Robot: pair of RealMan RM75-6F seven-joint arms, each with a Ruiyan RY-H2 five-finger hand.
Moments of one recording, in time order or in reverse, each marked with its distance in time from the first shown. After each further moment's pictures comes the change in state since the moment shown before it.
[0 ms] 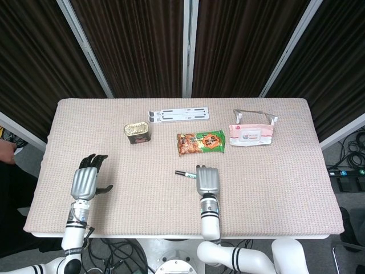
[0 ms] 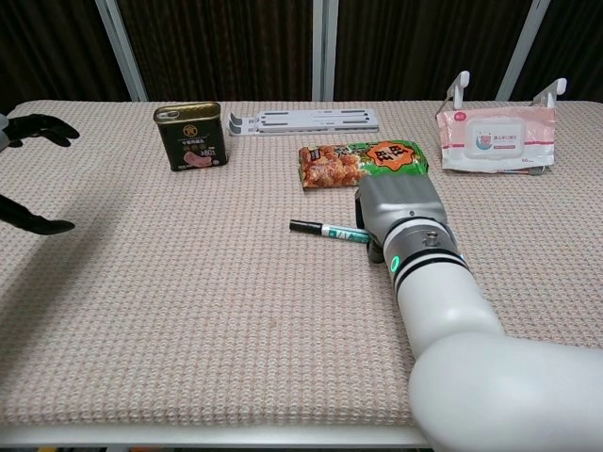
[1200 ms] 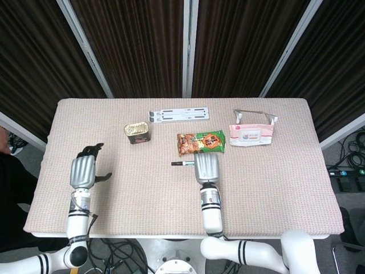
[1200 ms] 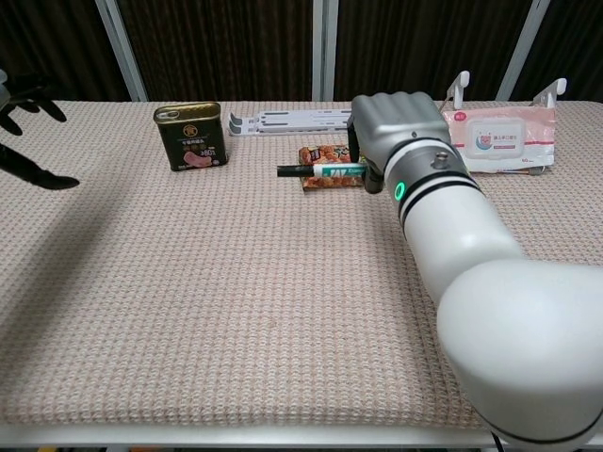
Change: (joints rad) left arm -0.074 -0.017 -0.126 -0.040 -0.136 0.016 0.115; right arm 0.067 0.121 0.062 -0.170 -0.085 0.041 -0.082
